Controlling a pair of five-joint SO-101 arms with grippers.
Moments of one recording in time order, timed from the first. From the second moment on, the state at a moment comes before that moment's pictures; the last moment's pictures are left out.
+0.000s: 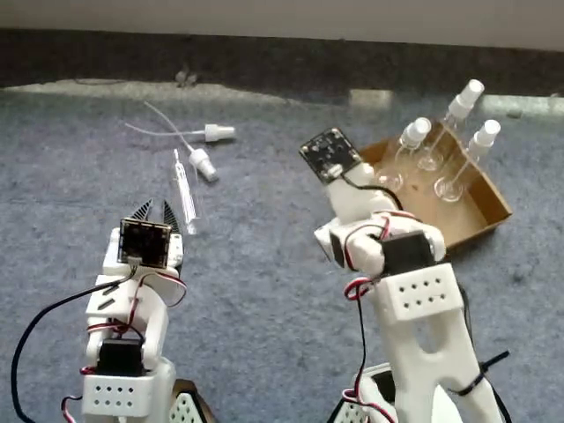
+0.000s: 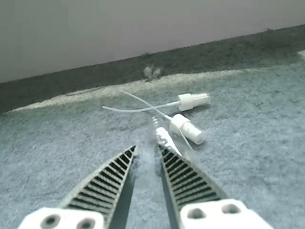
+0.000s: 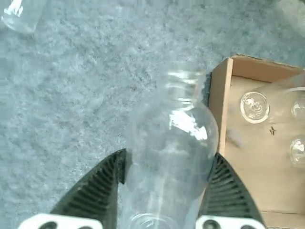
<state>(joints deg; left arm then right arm) -4.8 -102.1 96.0 31.6 -6.6 -19.2 -44.9 38.9 66.4 20.8</state>
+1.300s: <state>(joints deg) -1.7 -47.4 39.6 59.1 -49.3 -19.1 -87.2 89.1 33.2 -0.3</state>
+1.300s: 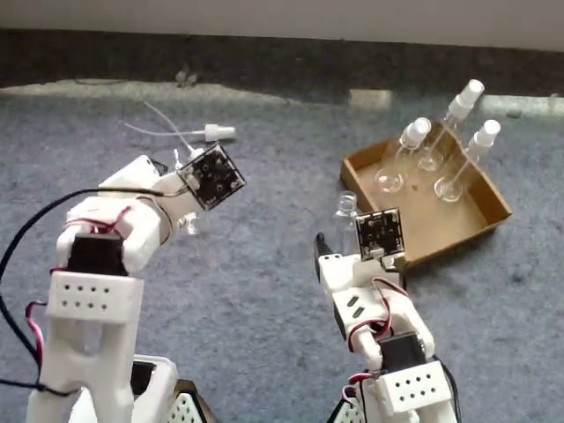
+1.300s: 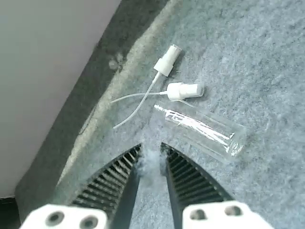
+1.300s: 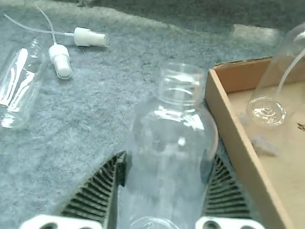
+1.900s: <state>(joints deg) 1.8 7.3 1.5 59.1 -56.7 -19.1 -92.8 95.4 33.2 -0.4</state>
